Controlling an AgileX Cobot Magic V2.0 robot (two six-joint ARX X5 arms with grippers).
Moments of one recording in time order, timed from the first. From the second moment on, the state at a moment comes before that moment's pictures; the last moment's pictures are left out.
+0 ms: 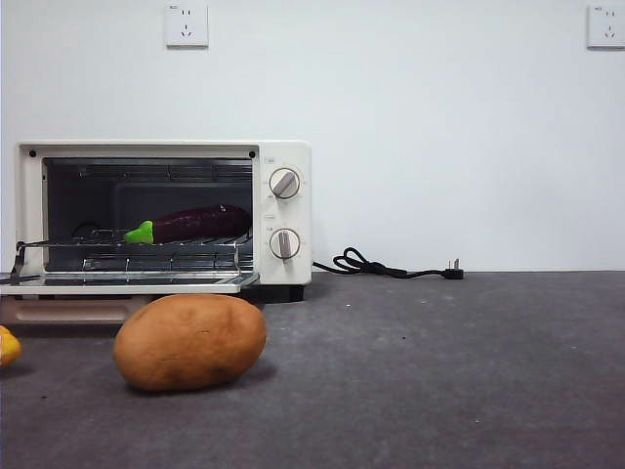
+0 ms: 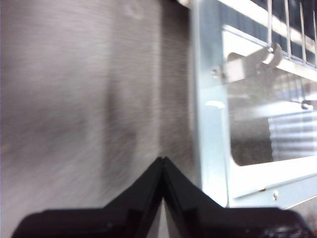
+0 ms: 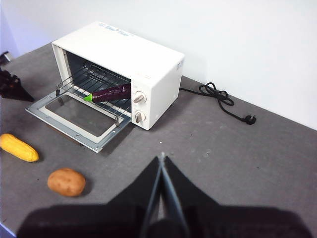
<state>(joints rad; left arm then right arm) 0.50 1.93 1.29 -0.69 0.72 0.24 0.77 1.00 1.94 -1.35 0.26 -0.05</state>
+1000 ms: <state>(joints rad) 0.48 1.99 1.29 -0.65 0.94 0.25 0.77 1.01 1.94 -1.35 0.30 -0.01</state>
